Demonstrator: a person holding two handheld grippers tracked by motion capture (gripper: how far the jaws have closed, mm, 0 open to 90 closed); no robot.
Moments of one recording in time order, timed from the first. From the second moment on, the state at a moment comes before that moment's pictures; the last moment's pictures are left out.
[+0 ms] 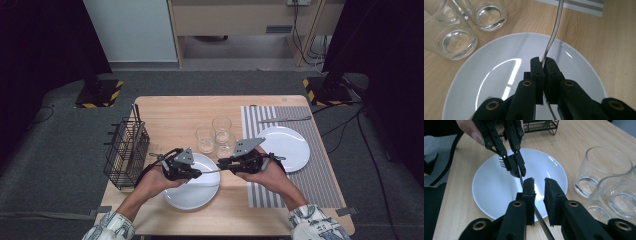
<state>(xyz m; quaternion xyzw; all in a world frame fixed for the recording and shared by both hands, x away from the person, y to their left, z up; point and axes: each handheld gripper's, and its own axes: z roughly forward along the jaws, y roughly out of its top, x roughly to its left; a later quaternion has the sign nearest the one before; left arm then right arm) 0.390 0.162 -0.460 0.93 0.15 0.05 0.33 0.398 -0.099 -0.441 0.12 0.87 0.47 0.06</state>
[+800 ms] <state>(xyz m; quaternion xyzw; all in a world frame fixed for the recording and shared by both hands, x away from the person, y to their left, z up) 0.390 0.158 -0.458 0.94 0.13 0.05 0.31 0.399 -0.087 -0.453 0.09 0.89 0.44 0.05</state>
